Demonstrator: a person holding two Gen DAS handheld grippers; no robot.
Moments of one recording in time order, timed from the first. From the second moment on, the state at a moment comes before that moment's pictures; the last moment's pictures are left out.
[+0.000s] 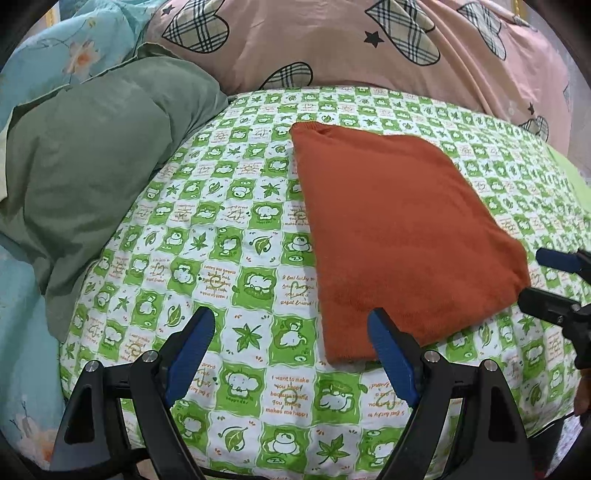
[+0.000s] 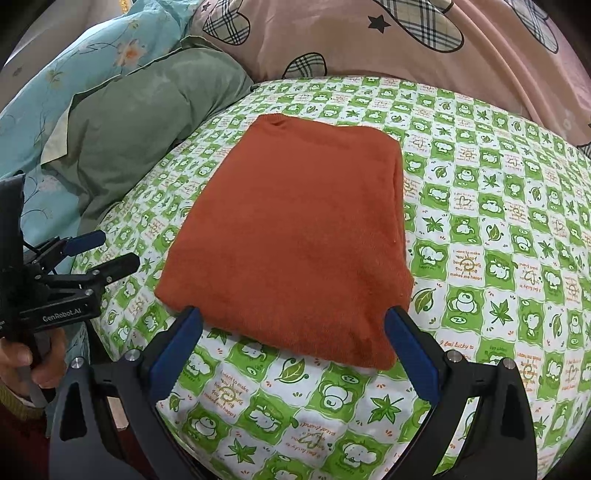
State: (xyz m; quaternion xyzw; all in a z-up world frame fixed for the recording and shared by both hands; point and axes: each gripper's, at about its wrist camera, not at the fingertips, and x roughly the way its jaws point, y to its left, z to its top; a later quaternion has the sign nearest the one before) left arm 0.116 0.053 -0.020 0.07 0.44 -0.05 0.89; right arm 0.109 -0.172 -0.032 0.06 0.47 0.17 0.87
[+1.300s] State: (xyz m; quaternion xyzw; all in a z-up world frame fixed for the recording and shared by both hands) left arm 0.097 0.048 -0.004 0.07 0.42 -0.08 0.90; right arm 0.090 -0.168 -0.022 0.08 0.46 0.17 0.87
